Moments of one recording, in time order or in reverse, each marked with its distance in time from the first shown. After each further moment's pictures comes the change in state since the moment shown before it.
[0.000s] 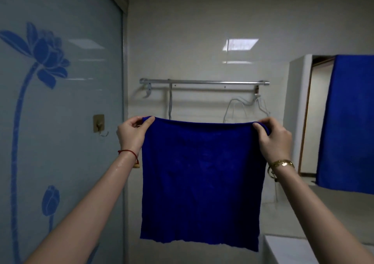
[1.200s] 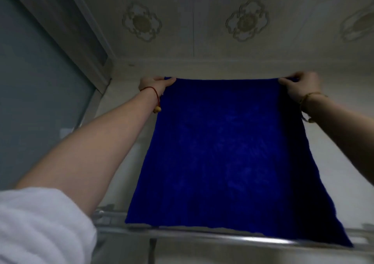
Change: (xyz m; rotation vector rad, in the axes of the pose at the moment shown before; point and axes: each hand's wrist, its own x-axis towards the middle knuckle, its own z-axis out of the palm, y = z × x) left_hand 0.538 0.148 0.295 -0.319 -0.208 0.257; right_hand 0.564 -0.028 0.214 0.116 0.282 -0.096
